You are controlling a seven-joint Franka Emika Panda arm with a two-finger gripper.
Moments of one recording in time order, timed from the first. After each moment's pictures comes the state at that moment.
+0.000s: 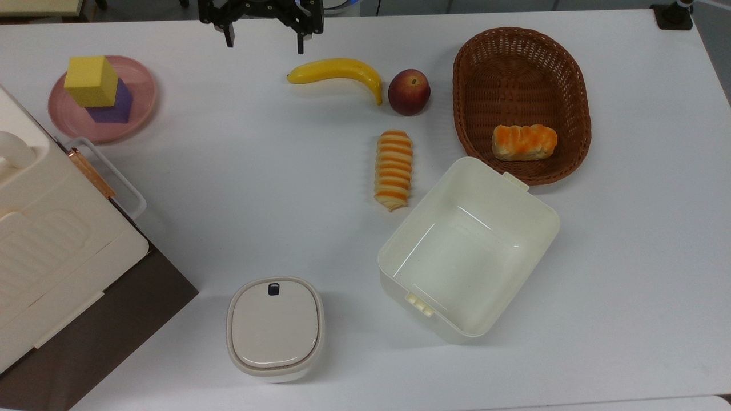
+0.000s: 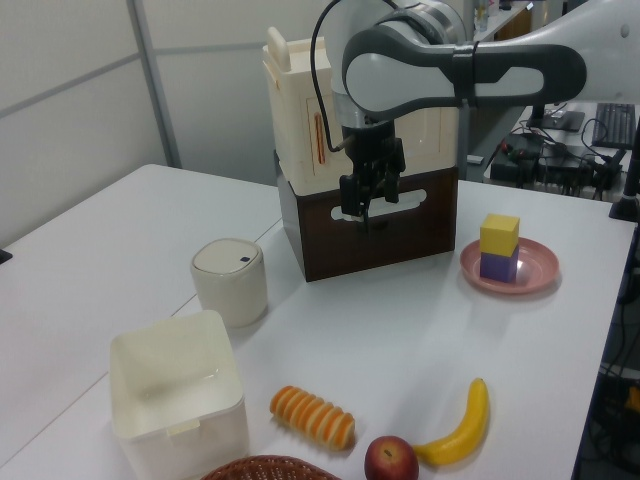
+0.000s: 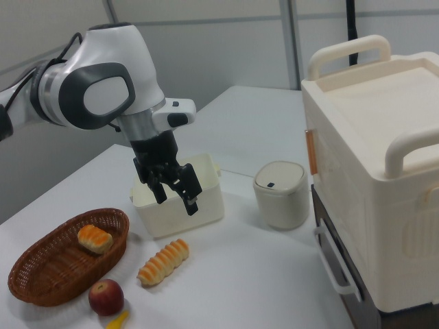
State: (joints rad) arm 0.07 0.08 -0.10 -1.56 -0.08 1.61 0.00
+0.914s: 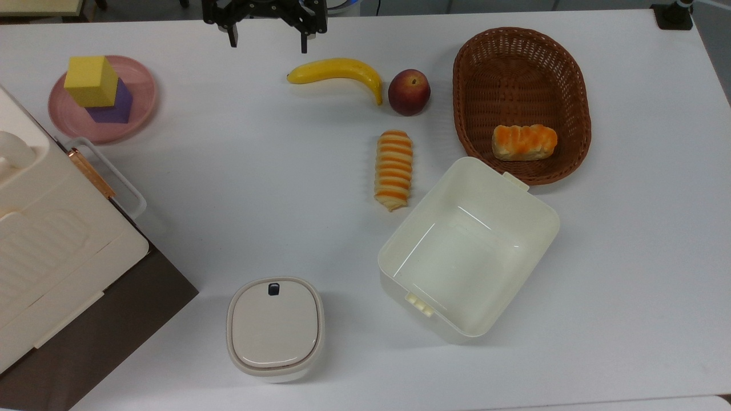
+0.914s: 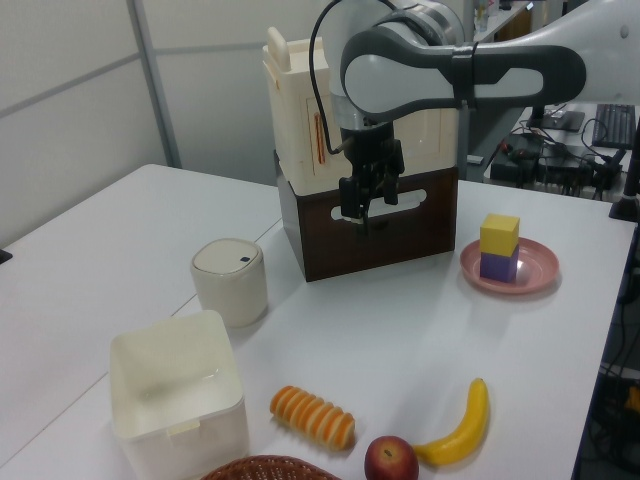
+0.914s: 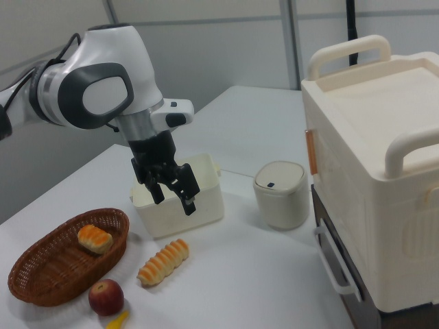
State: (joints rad) arm 0.08 0.08 -0.10 -1.56 -0.08 1.61 0.00
